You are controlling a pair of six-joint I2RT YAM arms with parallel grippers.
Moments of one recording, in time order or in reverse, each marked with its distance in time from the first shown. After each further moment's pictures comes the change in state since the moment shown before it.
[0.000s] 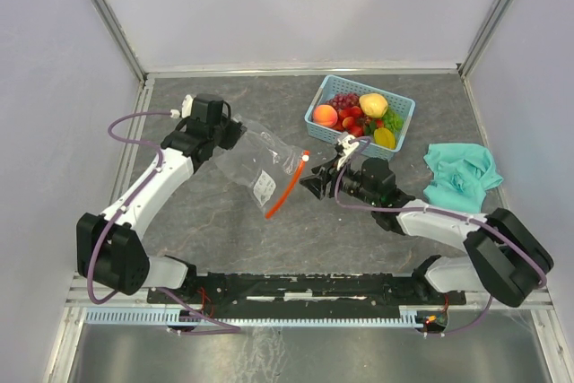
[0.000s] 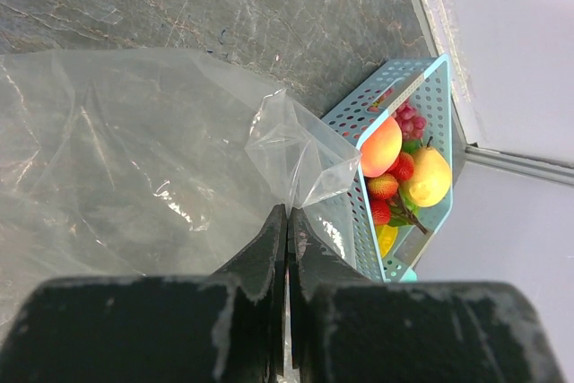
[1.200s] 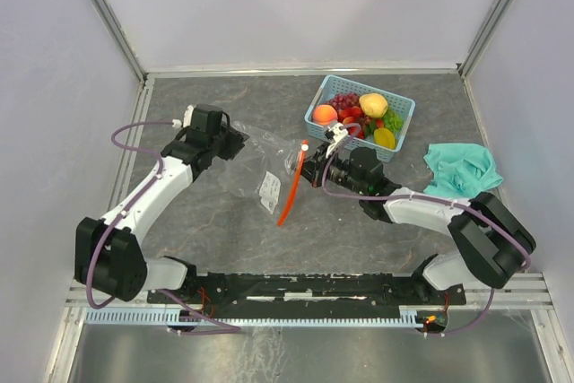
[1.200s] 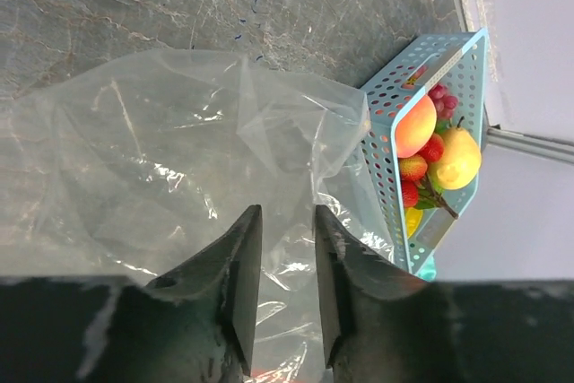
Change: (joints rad) left arm 0.004 -0.033 -0.105 0.027 0.049 -0.004; right arm 0.031 0.172 0.127 0.109 -0.008 0.106
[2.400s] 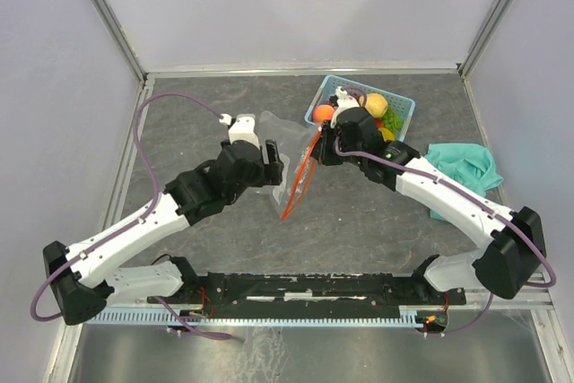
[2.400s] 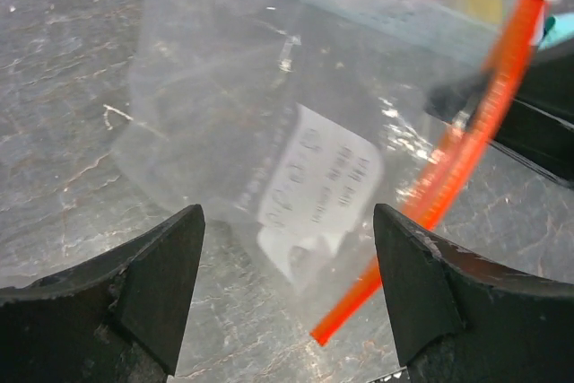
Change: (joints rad) left arm -0.531 -0.247 0.036 -0.166 -0.360 0.624; right arm 0.000 -0.106 0.525 -1.081 0.318 0.172
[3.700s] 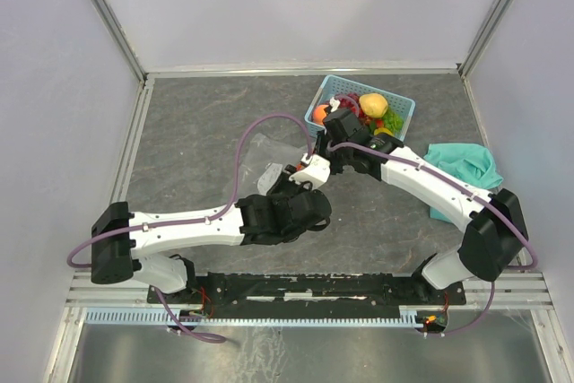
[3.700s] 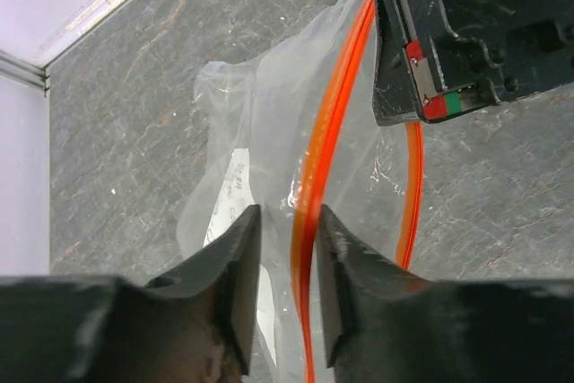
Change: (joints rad) left arm -0.439 0.322 0.041 0.055 -0.612 0.329; right arm 0.000 0.143 0.087 -0.209 -0.099 0.219
